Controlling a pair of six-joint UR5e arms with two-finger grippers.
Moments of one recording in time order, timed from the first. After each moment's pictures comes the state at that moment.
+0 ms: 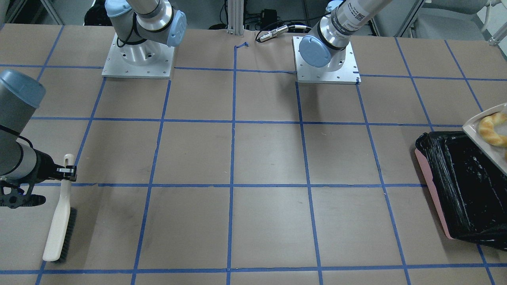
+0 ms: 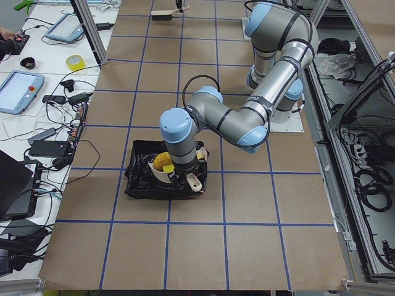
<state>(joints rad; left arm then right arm) -0.64 -1.98 -1.24 -1.45 1.77 2.06 1.23 -1.16 1.68 -1.89 -1.63 -0.33</state>
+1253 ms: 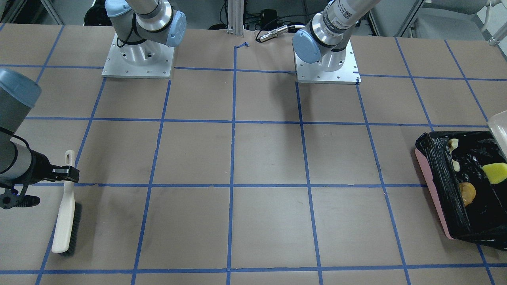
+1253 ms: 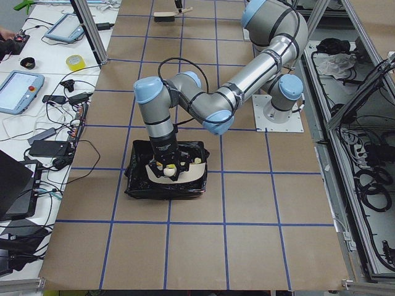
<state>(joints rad) -0.81 -1.99 -1.27 -1.18 2.12 2.23 1.22 -1.16 1.66 -1.89 -1.61 -0.33</state>
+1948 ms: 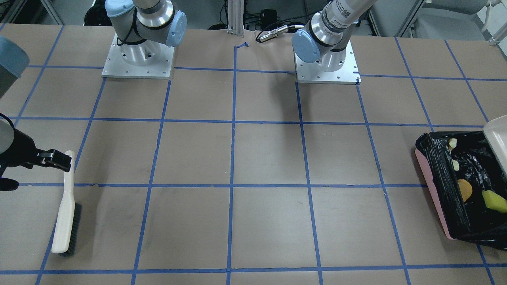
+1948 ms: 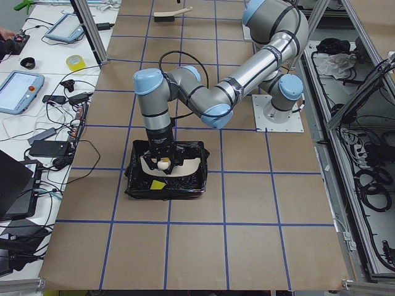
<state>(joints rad) -0.81 -1.97 -1.27 -1.23 1.96 2.25 1.23 -1.30 1.63 -1.80 -1.61 -0.24</state>
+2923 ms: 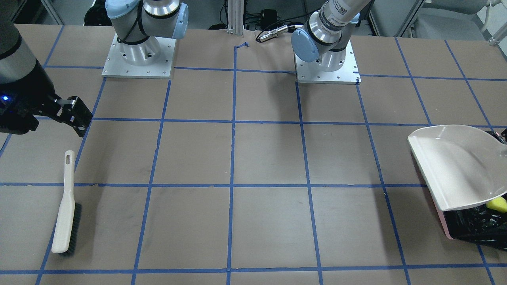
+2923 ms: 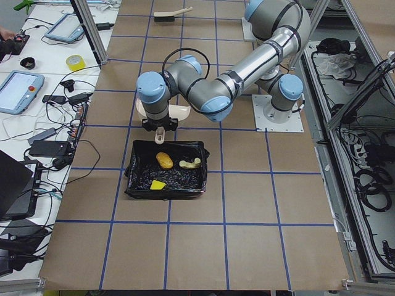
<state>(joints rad) -0.89 -1.95 -1.31 -1.58 1.41 2.23 1.46 -1.46 1.43 -1.59 -1.67 -0.03</state>
